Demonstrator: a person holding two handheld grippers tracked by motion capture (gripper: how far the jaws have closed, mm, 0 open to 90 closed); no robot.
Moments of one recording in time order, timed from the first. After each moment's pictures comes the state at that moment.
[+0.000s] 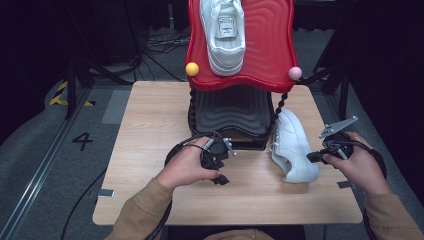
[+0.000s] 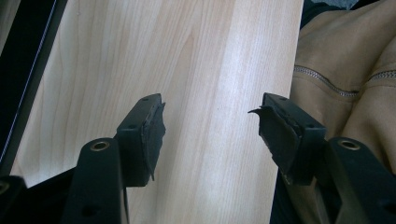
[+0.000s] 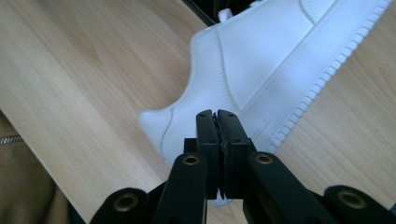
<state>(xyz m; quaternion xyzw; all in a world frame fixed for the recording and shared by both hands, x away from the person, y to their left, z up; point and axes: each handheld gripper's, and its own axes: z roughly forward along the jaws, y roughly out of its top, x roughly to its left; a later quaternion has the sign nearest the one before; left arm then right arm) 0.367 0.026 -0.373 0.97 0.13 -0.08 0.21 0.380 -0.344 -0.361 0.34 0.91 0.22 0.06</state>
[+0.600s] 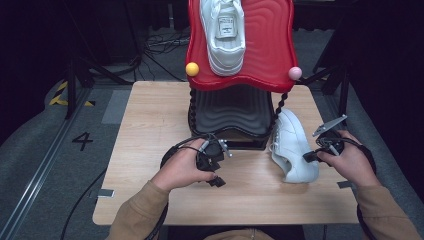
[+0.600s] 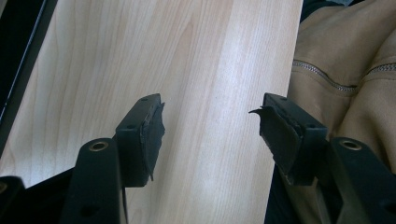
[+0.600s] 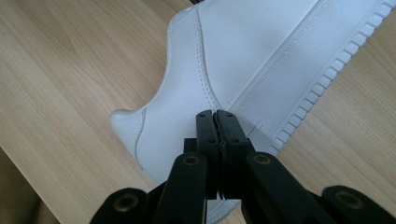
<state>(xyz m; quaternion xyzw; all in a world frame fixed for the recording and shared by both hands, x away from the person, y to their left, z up) 0.363 0.035 -0.377 0.96 0.15 -0.09 0.20 0.402 -0.344 -0.386 0.36 0.91 0.20 0.03</state>
